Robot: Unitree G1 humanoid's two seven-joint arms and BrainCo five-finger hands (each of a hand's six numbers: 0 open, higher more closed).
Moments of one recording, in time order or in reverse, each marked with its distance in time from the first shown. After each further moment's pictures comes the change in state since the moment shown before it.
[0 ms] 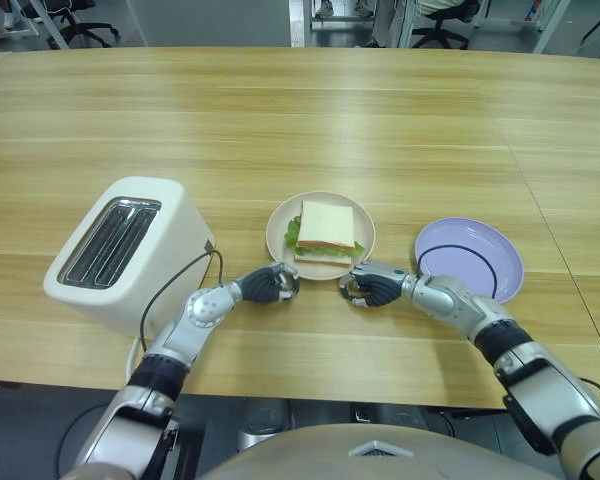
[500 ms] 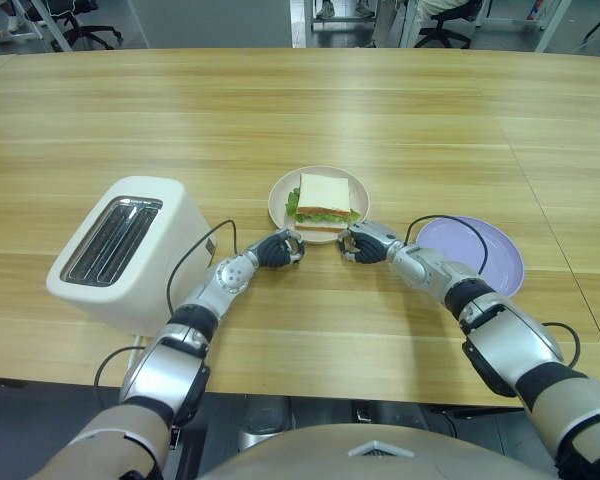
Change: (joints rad) left arm -0.357 -0.129 -0.059 0.545 0.143 -0.074 0.320; right arm -0.280 0.151 0.026 0.398 -0.053 0.204 -0.315
